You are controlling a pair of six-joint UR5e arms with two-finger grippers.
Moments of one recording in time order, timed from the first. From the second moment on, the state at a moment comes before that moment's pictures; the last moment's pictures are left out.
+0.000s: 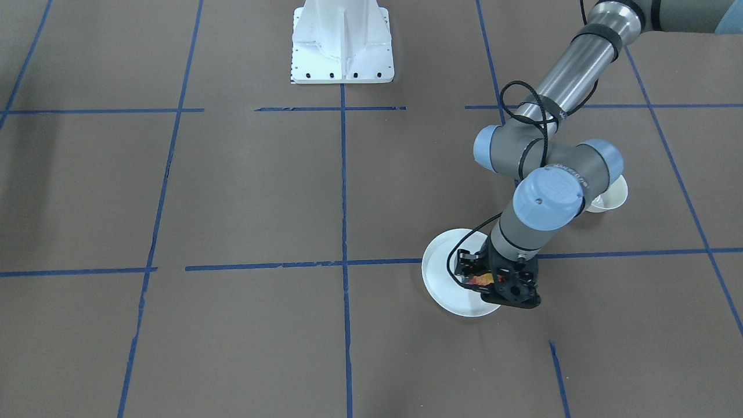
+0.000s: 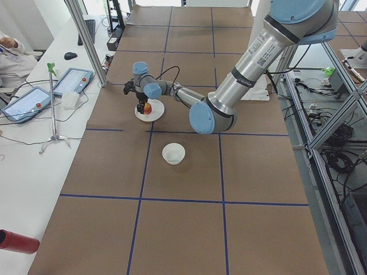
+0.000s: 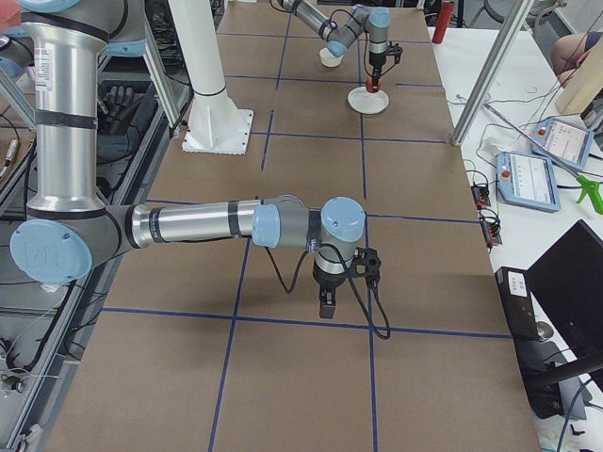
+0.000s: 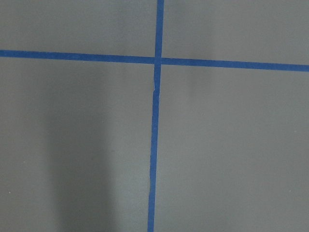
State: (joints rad) left arm -0.91 -2.22 -1.26 -1.94 -2.06 -0.68; right arm 1.53 -1.65 1.77 -1.72 2.27 -0.01
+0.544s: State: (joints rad) left arm -1.00 -1.83 -1.57 -1.94 -2.15 -0.48; right arm 1.53 -1.65 1.77 -1.72 2.27 -0.01
